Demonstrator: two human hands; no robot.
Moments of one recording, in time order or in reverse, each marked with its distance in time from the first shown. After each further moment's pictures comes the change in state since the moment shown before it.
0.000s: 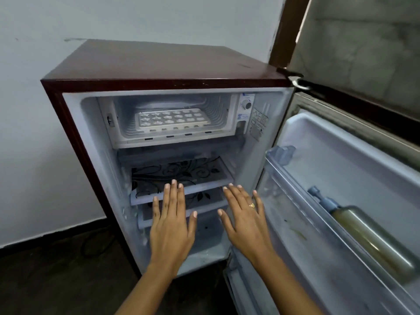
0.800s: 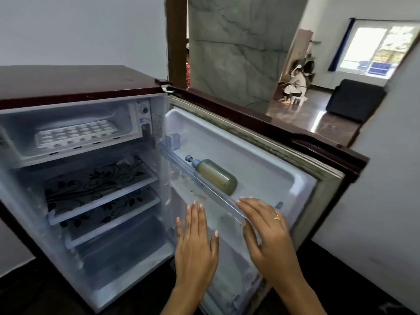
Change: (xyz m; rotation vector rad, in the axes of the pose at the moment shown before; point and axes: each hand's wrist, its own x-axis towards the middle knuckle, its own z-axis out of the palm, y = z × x) left_hand -0.148 0.220 -0.056 -0.324 -0.113 0.312; right_hand -0.230 0.074 -0.197 0.099 0.412 0.136
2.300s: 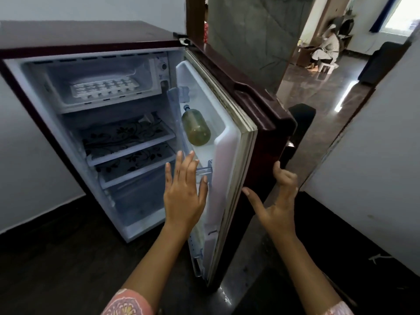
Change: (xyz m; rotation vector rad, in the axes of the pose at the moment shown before) left_hand -0.053 -0.004 -0.065 -0.098 0.279 0.045; right_hand -0.075 -0.009 -0.013 0.294 0.252 0.112
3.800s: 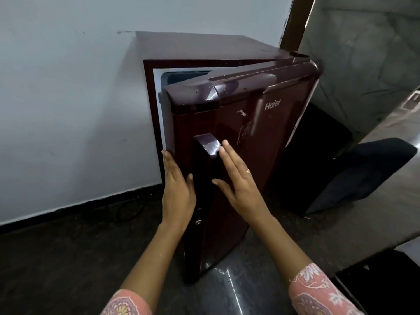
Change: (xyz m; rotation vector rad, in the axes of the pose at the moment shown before) left_hand 0.022 -0.215 -0.121 -0.148 0.058 -0.535; right_hand 0.037 -0.143 0.266 0.243 -0.539 -0.368
